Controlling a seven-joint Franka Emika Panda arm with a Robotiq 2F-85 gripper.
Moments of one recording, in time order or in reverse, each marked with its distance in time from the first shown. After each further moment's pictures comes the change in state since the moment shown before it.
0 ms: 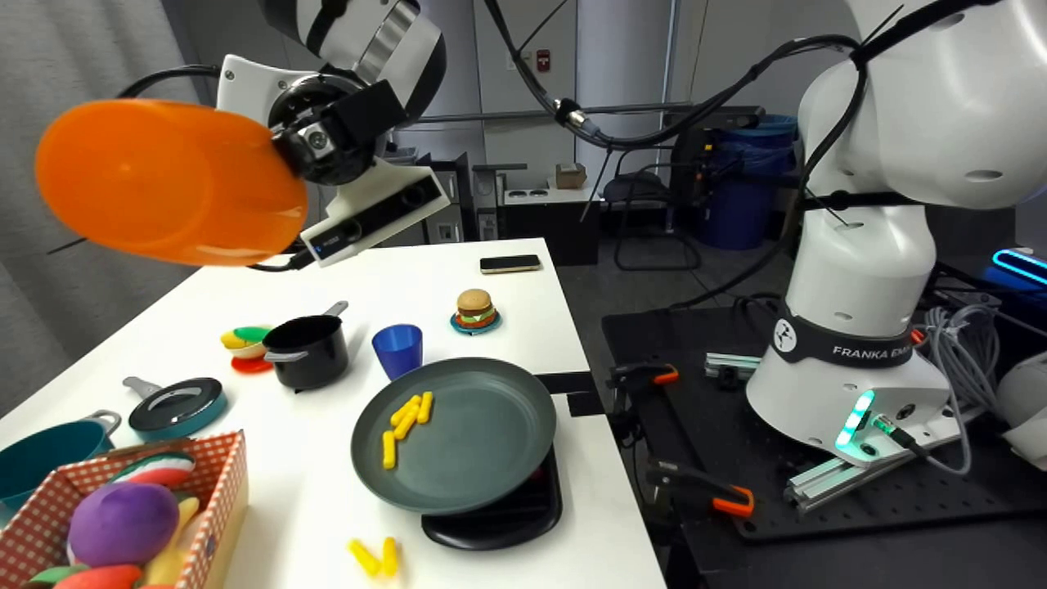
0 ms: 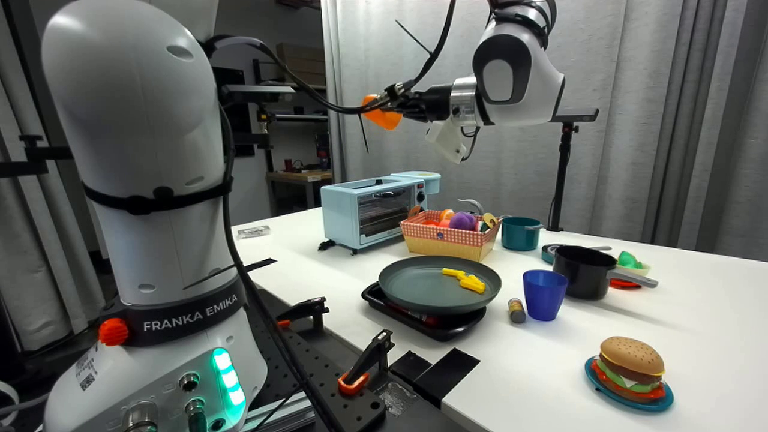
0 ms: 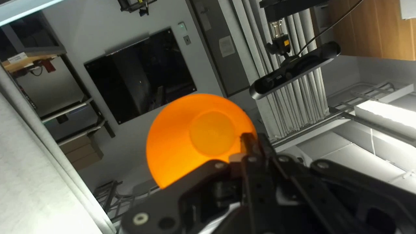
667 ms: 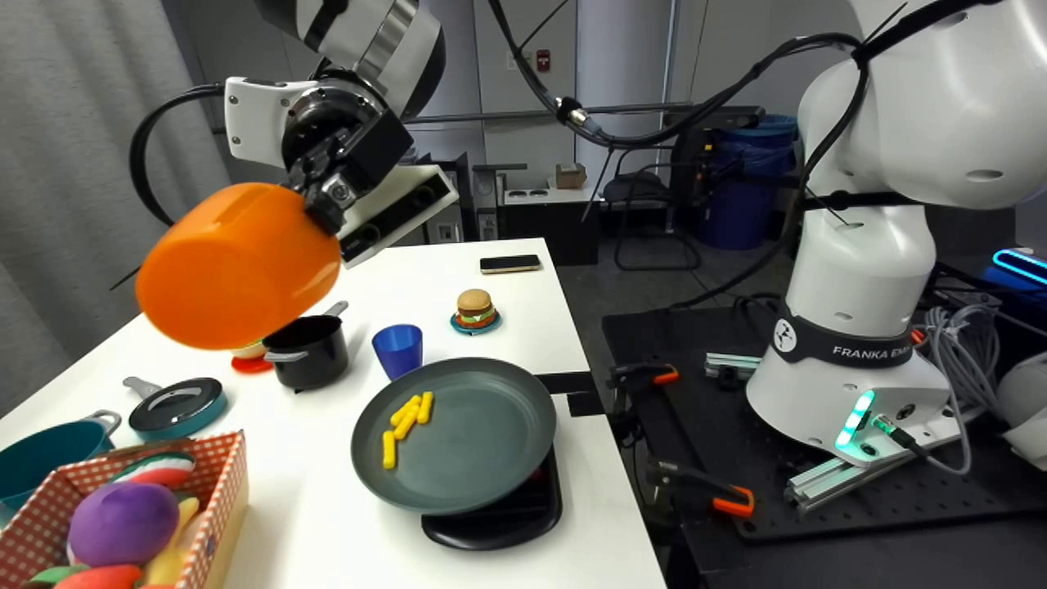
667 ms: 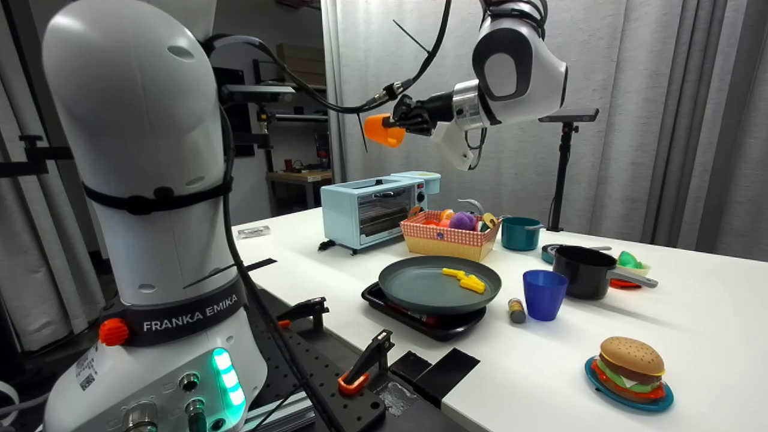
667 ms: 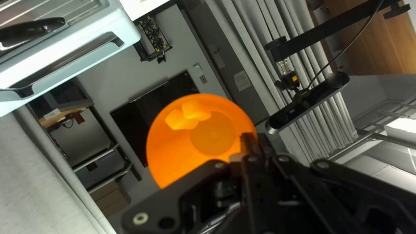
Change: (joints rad) arm 0.003 -0.015 0.003 0.000 -0.110 0.108 0.103
